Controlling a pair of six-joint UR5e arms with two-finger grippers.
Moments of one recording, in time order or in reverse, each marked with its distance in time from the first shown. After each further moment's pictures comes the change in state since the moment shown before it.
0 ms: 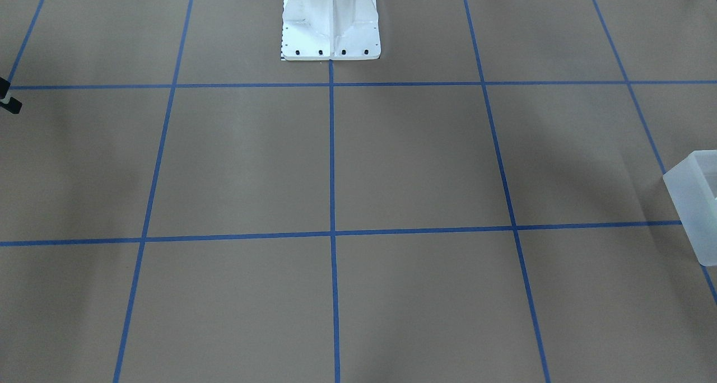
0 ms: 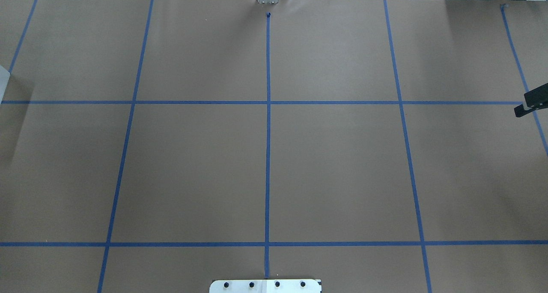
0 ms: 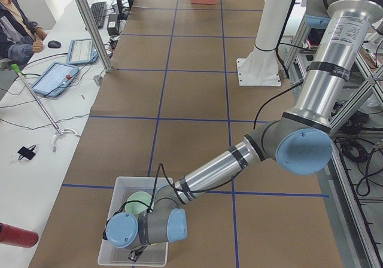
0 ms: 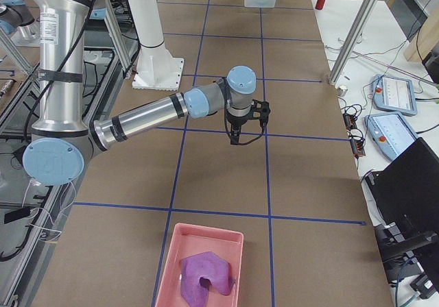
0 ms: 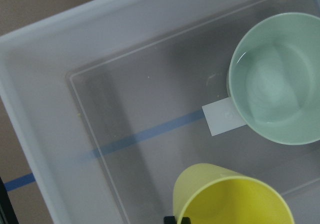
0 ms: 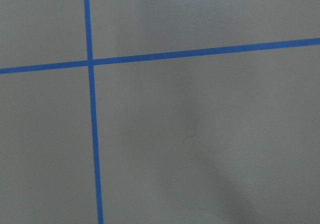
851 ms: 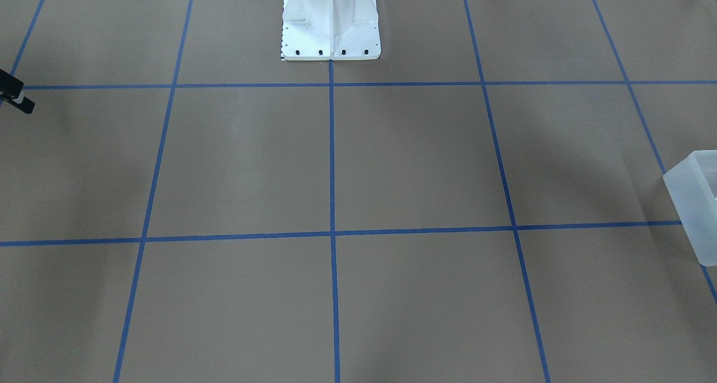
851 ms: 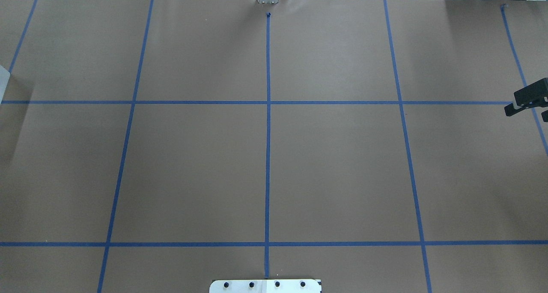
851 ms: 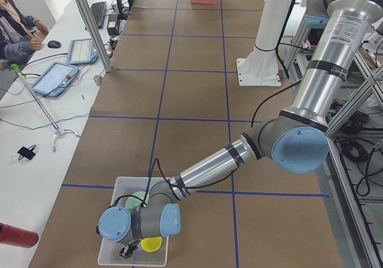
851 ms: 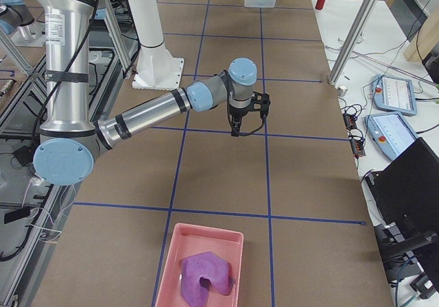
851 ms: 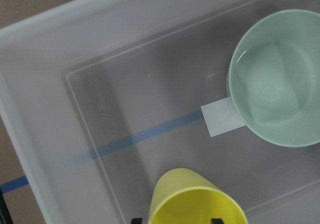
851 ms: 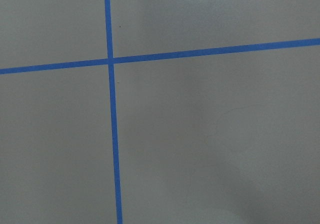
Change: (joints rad) left arm -0.004 -0.031 -0.063 0.046 -0.040 -0.048; right arm -0.016 0.012 0.019 -0.001 -0.001 0.027
